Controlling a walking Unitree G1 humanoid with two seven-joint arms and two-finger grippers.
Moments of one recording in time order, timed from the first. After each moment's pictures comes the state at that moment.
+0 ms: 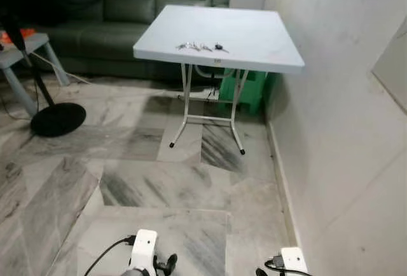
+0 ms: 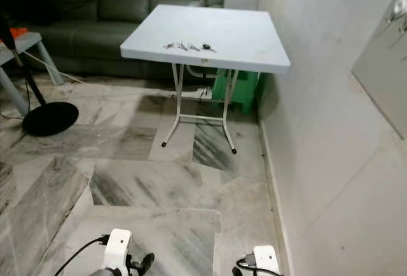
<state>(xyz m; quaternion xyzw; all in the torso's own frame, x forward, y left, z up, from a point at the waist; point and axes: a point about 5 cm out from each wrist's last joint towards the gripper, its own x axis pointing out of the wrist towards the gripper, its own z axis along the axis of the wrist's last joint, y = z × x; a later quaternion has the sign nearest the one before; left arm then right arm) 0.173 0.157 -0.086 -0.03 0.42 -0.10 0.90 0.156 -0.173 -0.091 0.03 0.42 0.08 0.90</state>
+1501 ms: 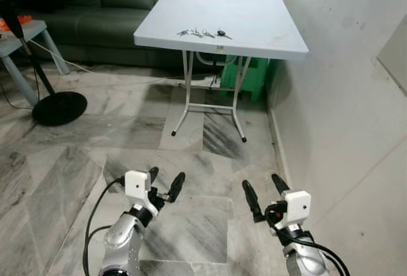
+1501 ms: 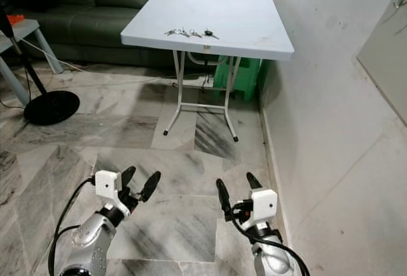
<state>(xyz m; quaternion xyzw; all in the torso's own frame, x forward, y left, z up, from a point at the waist) 0.269 0.138 0.028 -0.13 0.02 -0.21 0.97 0.233 -0.149 0.033 0.05 -0.05 0.15 0.99</state>
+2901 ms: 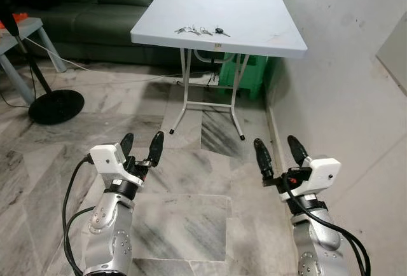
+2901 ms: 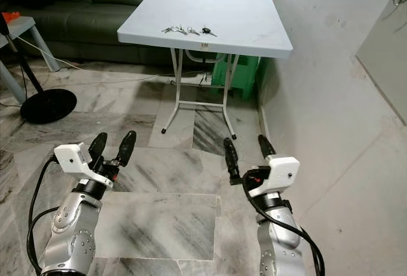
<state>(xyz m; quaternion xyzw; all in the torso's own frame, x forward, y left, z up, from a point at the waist) 0.279 0.158 0.091 -0.18 -0.06 -0.09 0.98 0.254 -0.156 0.108 0.10 -0.12 0.10 0.98</state>
